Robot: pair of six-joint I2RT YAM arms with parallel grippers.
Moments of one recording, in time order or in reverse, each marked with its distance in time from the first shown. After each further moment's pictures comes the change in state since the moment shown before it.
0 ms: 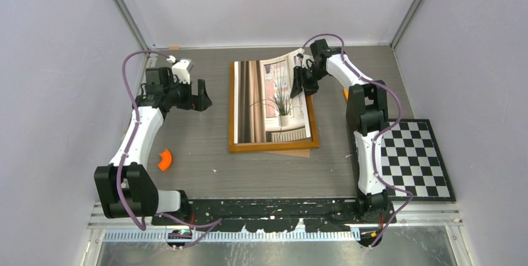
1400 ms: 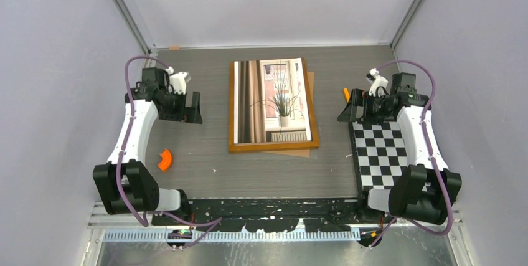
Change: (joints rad) left arm 0.048 0.041 0.146 -0.455 -0.106 0.110; right arm -0.459 -1.037 -0.912 0.037 -0.100 -0.220
